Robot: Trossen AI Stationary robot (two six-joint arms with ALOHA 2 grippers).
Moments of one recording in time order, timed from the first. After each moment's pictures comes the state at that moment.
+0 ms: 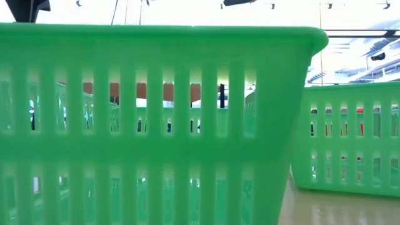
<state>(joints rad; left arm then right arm) -0.44 1.19 1.26 -1.57 -0.16 -1.00 0.12 1.35 1.28 -0.50 0.18 -0.34</state>
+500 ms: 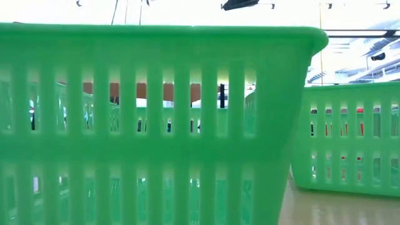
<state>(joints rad) -0.42 1.19 1.48 -1.40 -0.31 -1.09 0.09 1.35 1.28 -0.49 0.13 -0.33</state>
